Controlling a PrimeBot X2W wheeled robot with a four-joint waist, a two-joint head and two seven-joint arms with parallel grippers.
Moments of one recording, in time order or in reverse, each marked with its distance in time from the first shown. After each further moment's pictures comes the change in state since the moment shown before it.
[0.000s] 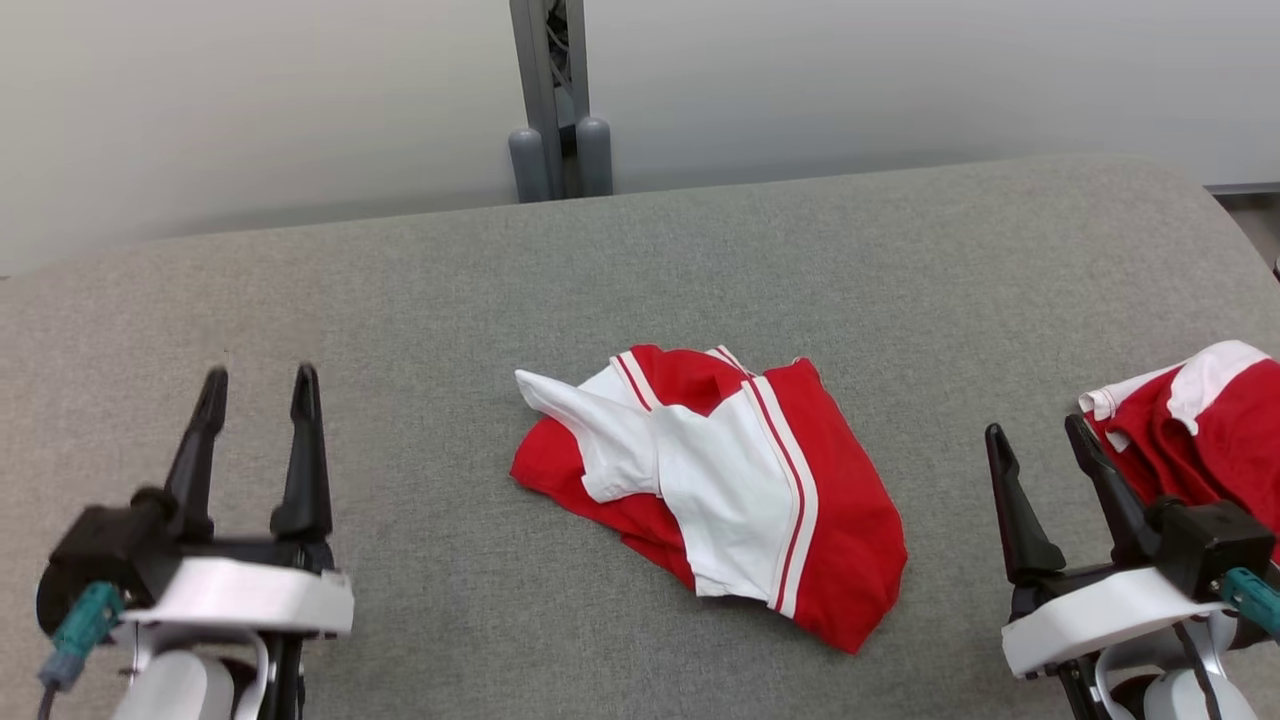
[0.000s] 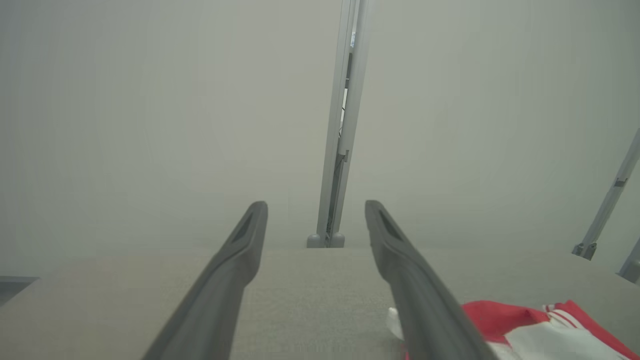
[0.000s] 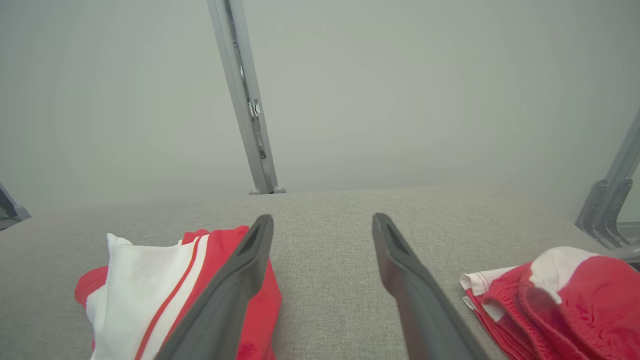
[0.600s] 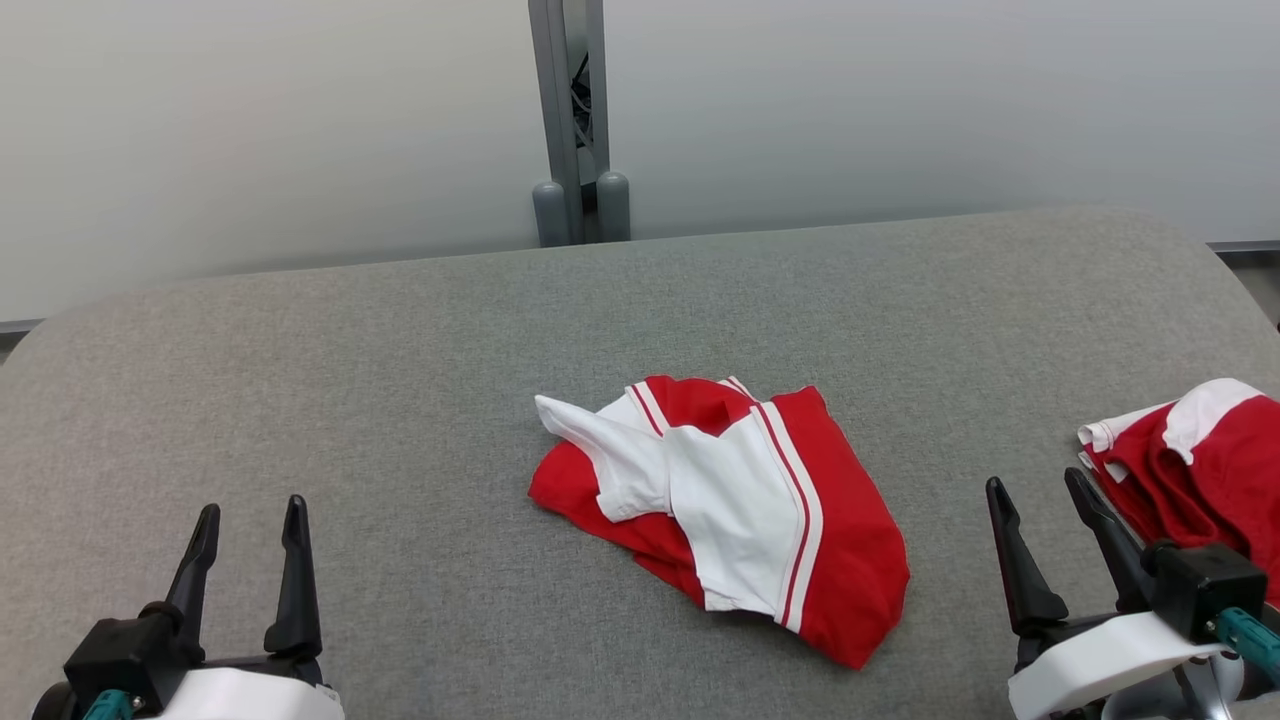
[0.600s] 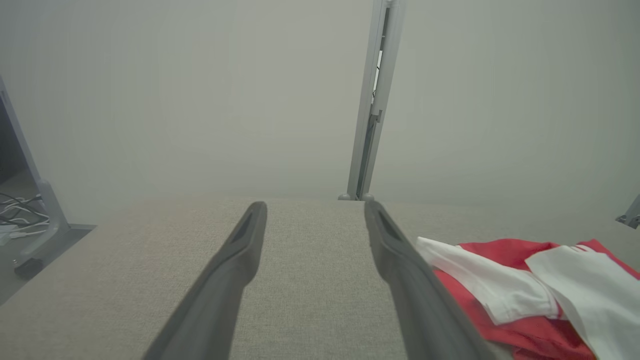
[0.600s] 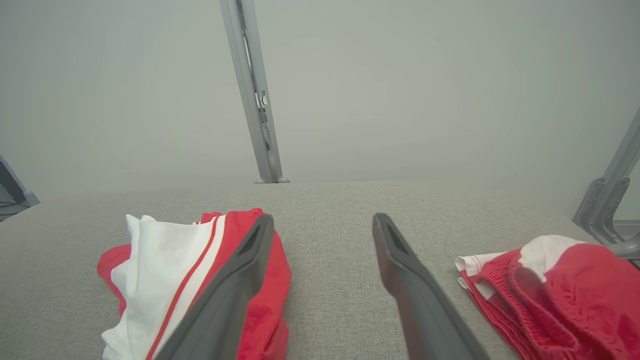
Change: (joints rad) left arm 0.219 0.019 0.010 -0.017 0.008 0.072 0.022; right arm 0.089 0.000 -0.005 -0.044 -0.029 0.000 0.052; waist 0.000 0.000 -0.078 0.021
